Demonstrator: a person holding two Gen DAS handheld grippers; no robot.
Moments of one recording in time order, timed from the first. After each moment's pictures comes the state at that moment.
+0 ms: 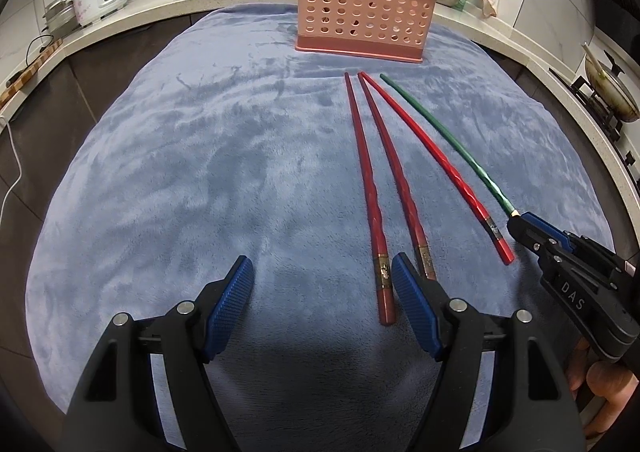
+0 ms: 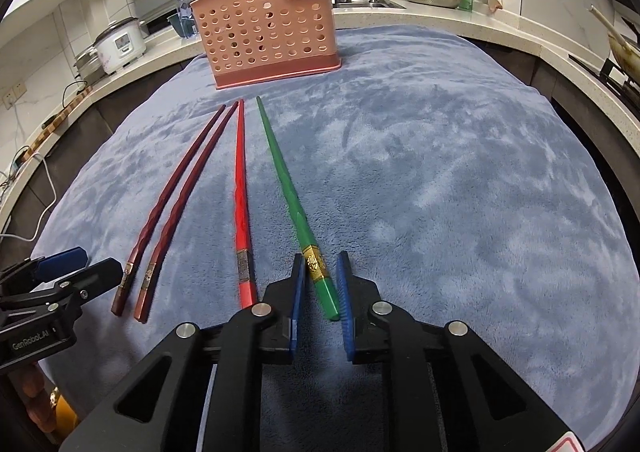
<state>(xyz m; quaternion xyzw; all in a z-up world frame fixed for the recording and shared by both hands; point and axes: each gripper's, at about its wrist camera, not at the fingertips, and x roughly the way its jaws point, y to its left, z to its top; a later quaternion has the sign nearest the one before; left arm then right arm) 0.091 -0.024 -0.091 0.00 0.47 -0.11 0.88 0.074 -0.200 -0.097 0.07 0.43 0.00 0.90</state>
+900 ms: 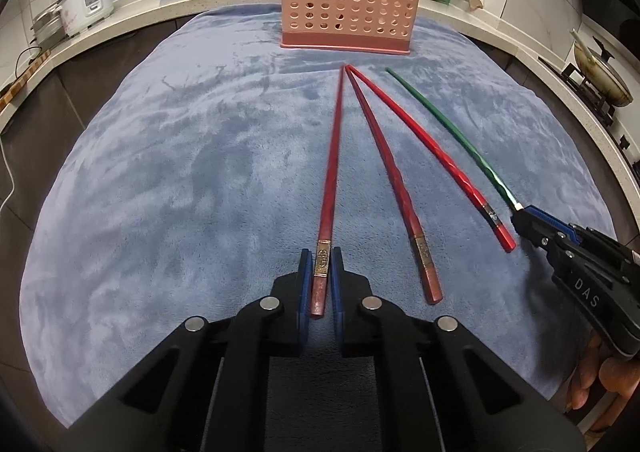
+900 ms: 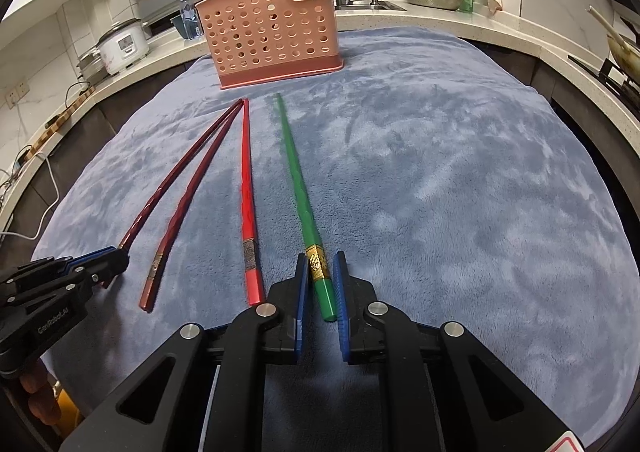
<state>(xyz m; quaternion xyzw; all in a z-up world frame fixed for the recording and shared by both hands) 0.090 -0.028 -0.098 0.01 0.46 -0.13 0.88 0.064 -0.198 -0.096 0.08 0.42 0.00 0.90</state>
